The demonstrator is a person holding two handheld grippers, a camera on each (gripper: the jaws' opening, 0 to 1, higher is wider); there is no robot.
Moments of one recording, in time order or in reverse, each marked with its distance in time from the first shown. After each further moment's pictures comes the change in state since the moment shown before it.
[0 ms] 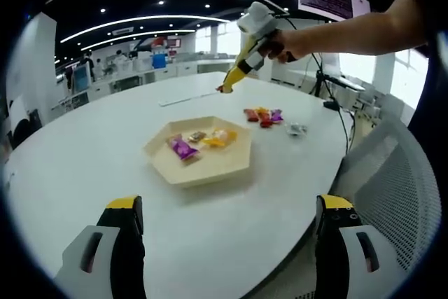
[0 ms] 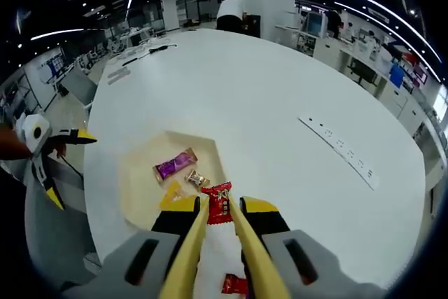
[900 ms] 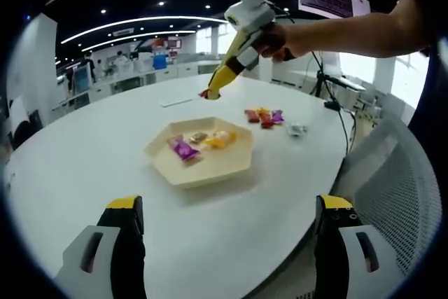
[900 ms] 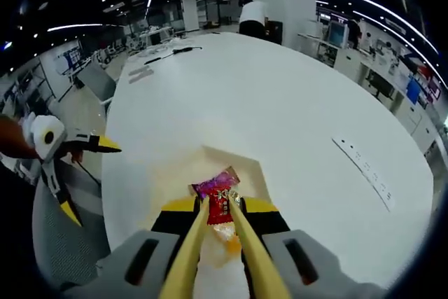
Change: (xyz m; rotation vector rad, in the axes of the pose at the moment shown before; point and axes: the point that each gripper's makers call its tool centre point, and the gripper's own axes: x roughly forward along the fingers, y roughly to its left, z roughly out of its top) left arm 0.000 0.000 0.001 0.004 -0.002 0.003; right arm 0.019 0.068 0.033 -0.076 -0.025 0.099
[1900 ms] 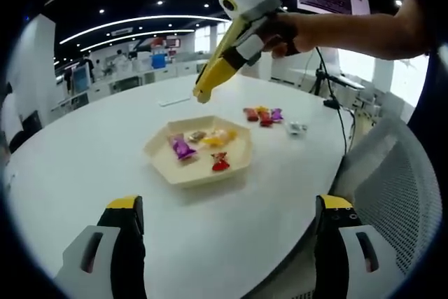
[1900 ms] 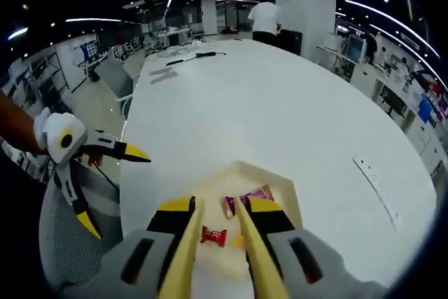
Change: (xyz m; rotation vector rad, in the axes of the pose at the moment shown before) left arm 0.001 -0.001 -0.001 0.006 0.007 -0.005; right arm 0.000 0.045 0.021 -0.078 -0.052 0.067
